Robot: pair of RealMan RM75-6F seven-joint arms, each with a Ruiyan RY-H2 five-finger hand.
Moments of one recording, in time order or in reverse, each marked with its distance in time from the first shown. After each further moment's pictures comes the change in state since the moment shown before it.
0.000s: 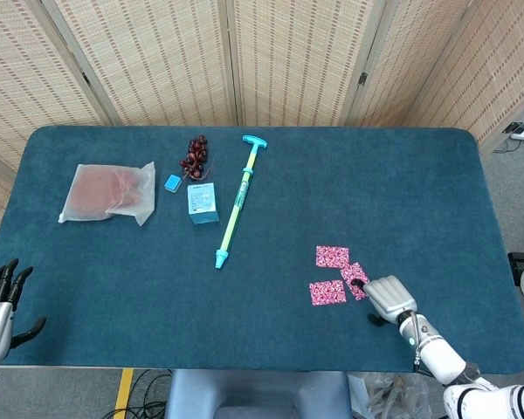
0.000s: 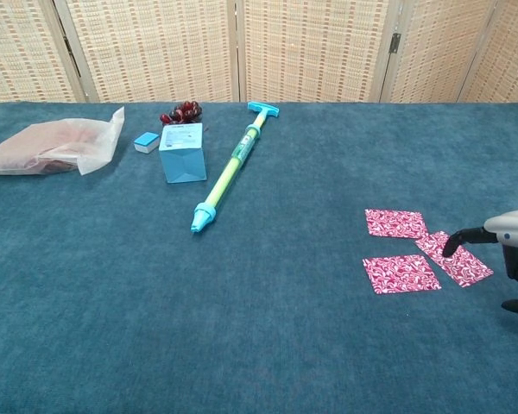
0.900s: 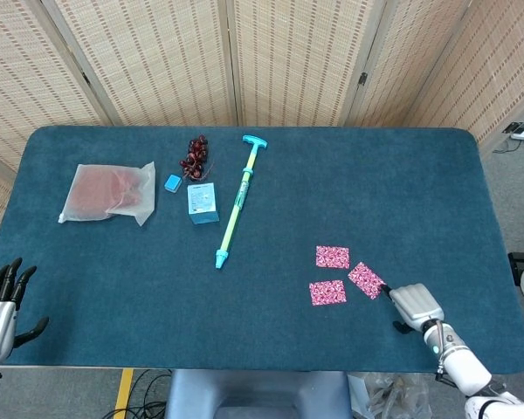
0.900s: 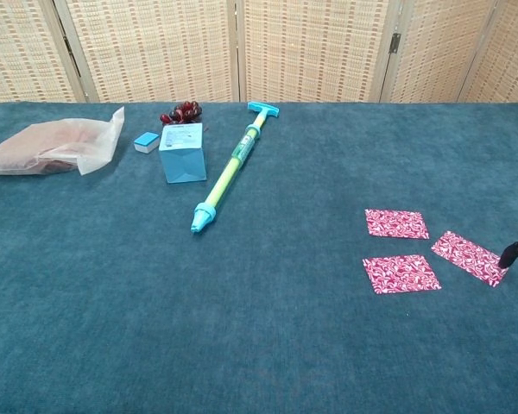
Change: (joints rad) left arm -0.005 -0.001 0.002 -0.012 0.009 -0.004 0.014; right arm -0.077 0.070 -0.021 0.014 0.019 0.022 0.004
